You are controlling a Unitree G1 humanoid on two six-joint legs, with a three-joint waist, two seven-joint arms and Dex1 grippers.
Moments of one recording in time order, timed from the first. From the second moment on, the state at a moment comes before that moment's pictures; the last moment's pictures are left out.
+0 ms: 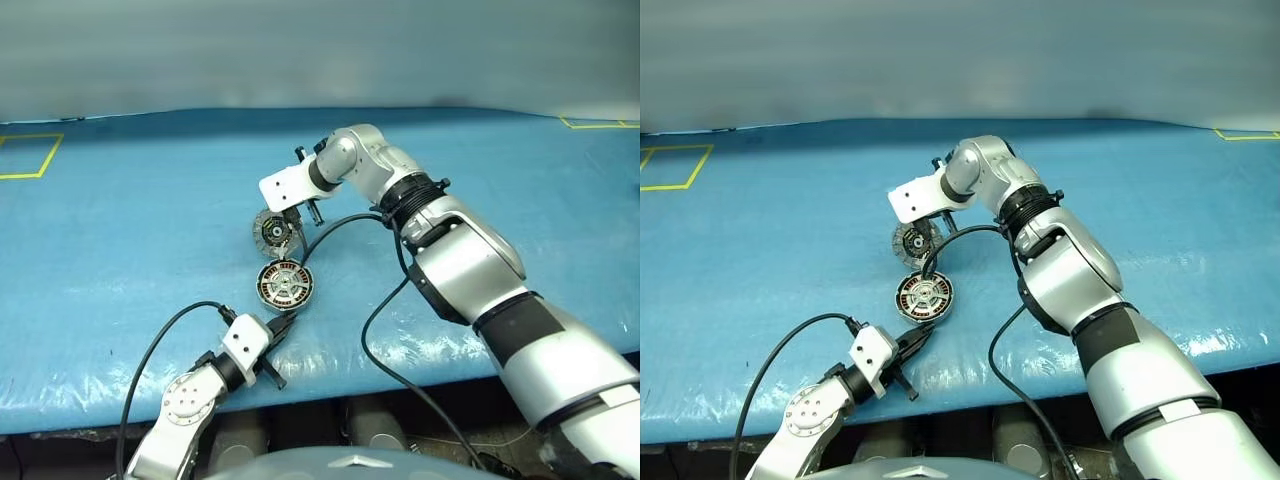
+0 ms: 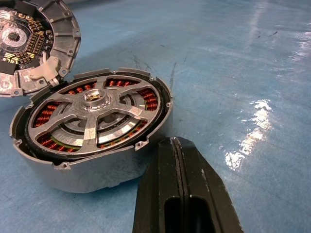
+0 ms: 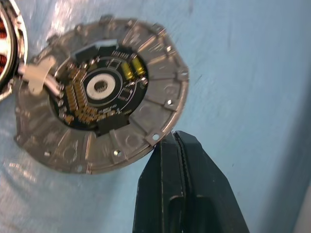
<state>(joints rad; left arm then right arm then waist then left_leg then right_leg) 0.32 0.33 -0.25 -0.29 -0.05 -0.03 -0.52 -1.38 -0.12 0.50 1.12 -0.50 -0.31 1.06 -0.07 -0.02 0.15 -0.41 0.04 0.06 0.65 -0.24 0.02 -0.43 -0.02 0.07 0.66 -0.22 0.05</state>
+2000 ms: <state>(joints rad) -0.22 0.36 0.22 0.13 -0.49 0.38 -0.62 0.06 -0.08 0.36 -0.47 0.02 0.50 0.39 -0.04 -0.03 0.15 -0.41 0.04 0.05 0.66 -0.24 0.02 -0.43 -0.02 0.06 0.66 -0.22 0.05</state>
